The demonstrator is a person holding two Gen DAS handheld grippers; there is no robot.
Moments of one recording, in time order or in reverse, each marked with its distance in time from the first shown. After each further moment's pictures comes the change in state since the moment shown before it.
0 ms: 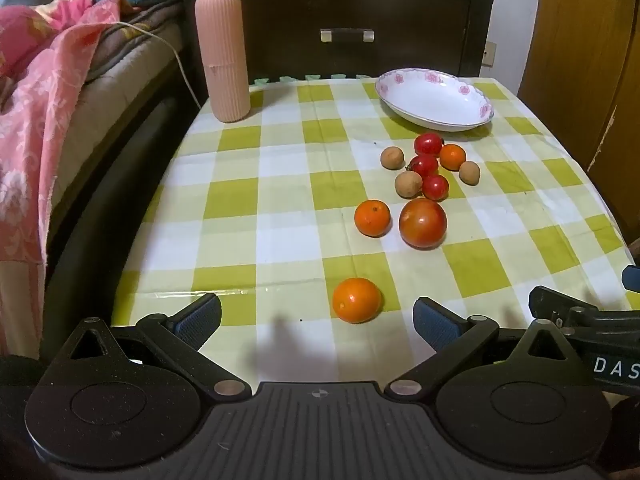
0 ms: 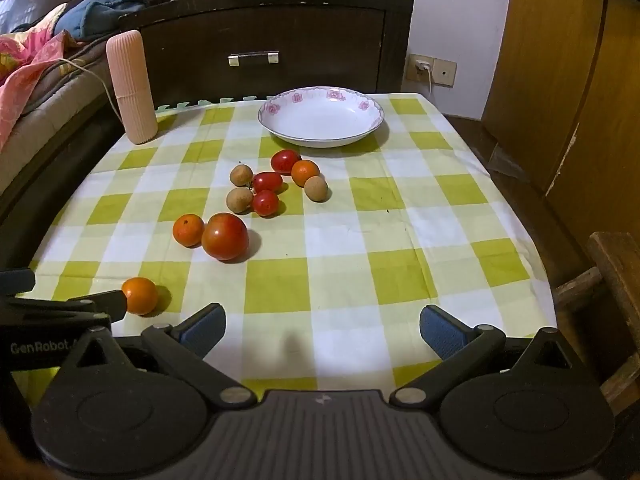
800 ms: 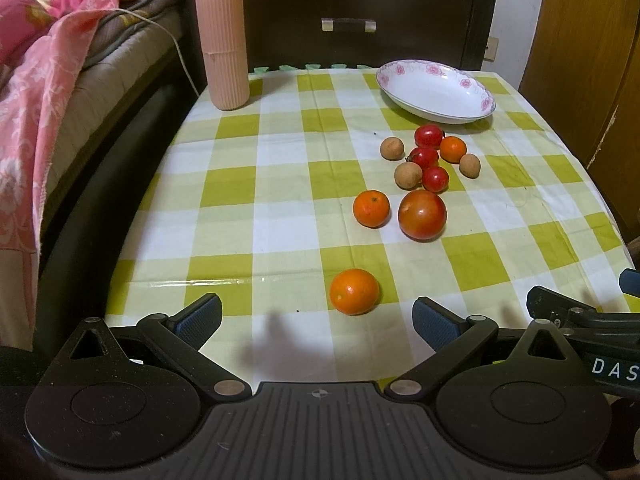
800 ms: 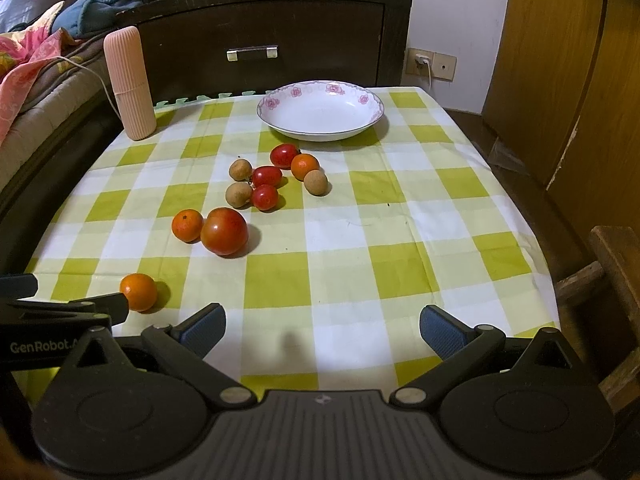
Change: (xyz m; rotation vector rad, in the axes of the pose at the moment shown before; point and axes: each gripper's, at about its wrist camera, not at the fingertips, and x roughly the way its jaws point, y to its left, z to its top) left arm 0.001 0.001 0.003 -0.012 0.033 -0.008; right arm 0.002 0.000 -0.001 0.003 0.014 0.003
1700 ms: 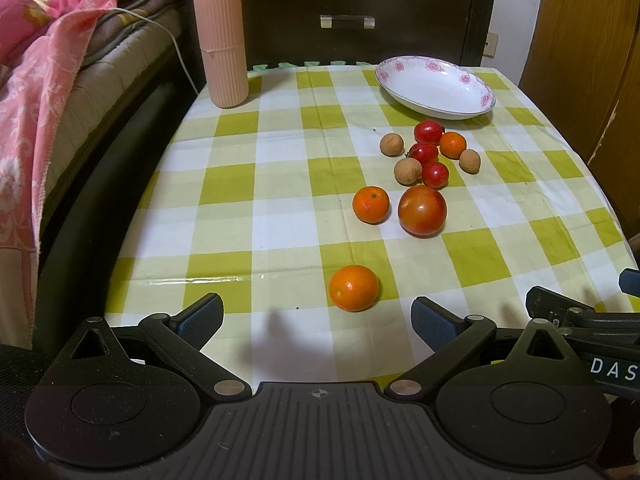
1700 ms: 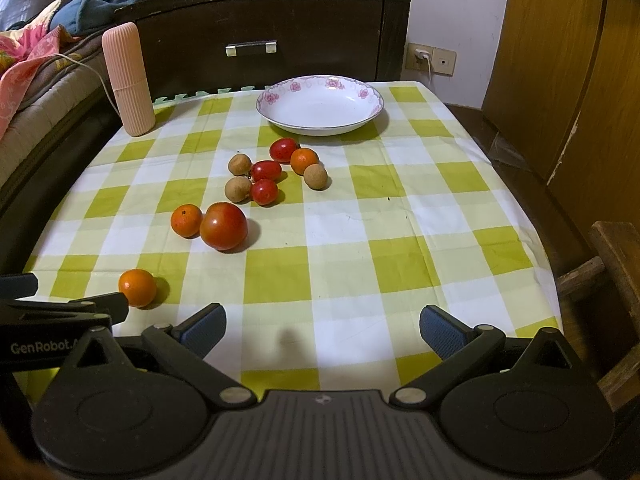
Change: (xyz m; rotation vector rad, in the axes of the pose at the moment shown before) left arm 0.000 0.000 -0.001 0.004 0.010 0.004; right arm 0.002 0.001 -0.001 0.002 0.010 0.000
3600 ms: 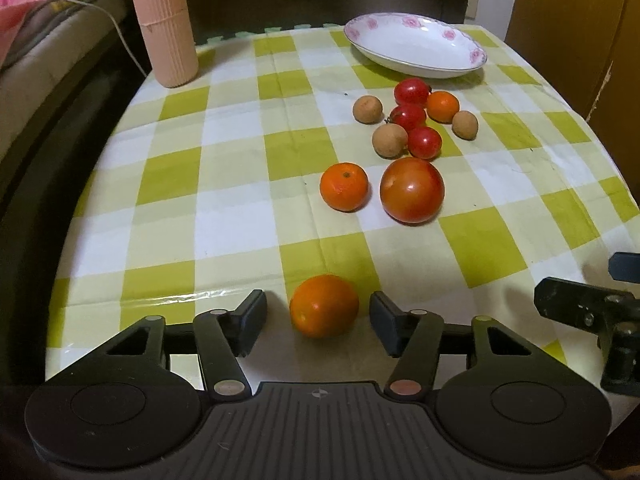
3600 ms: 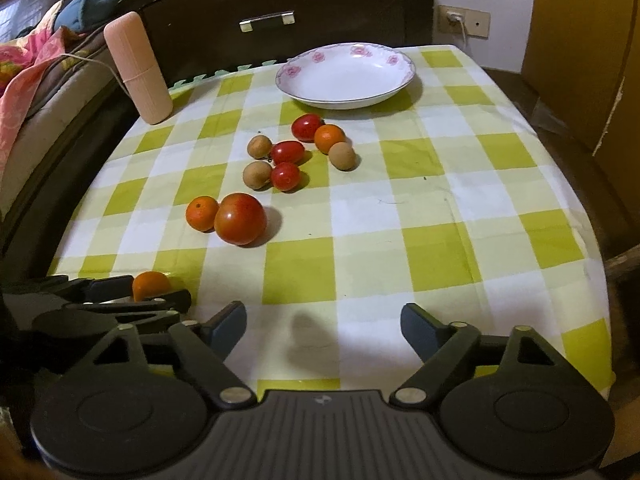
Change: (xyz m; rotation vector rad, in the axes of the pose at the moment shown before) left arm 0.058 -0.018 0.012 0.074 0.080 -0.043; right arm 0.032 -0.013 0.020 0.032 0.124 0.152
